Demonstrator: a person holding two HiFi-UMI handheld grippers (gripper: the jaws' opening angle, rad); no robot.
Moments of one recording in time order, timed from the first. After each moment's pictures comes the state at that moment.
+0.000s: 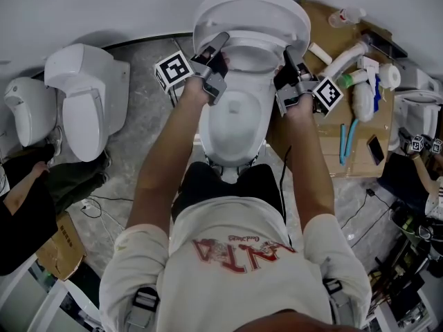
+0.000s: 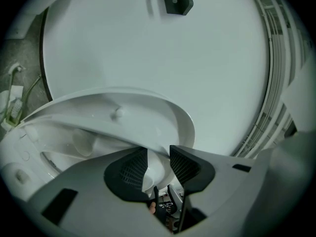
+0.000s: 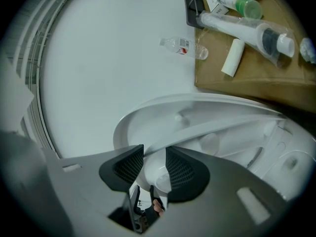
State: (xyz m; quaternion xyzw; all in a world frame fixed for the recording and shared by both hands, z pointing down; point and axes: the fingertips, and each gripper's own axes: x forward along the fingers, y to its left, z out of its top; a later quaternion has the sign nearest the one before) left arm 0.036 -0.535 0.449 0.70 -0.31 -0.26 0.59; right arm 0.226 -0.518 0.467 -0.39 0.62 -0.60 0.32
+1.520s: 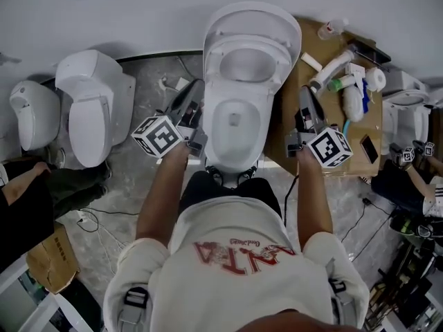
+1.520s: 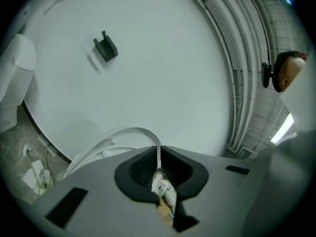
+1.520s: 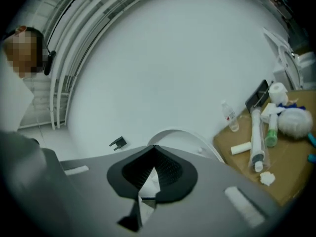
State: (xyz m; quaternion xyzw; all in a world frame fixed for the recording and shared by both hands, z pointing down) left arm -0.042 -0.368 0.329 0.80 -0.42 -0.17 0.38; right arm 0.228 -0.368 0.322 -0.52 0.79 -0.30 0.14
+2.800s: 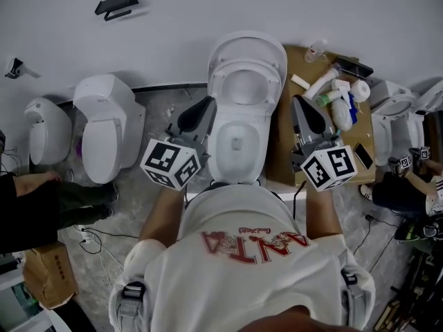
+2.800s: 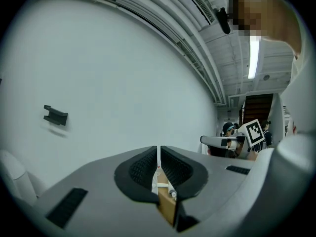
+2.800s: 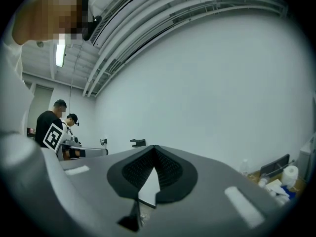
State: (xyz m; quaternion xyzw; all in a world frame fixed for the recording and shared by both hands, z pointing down) left arm 0.002 -0.276 0.172 0.89 -0.45 -0.03 0.11; right arm 0.182 -0.276 0.151 -0.47 0.88 -0.07 0.04
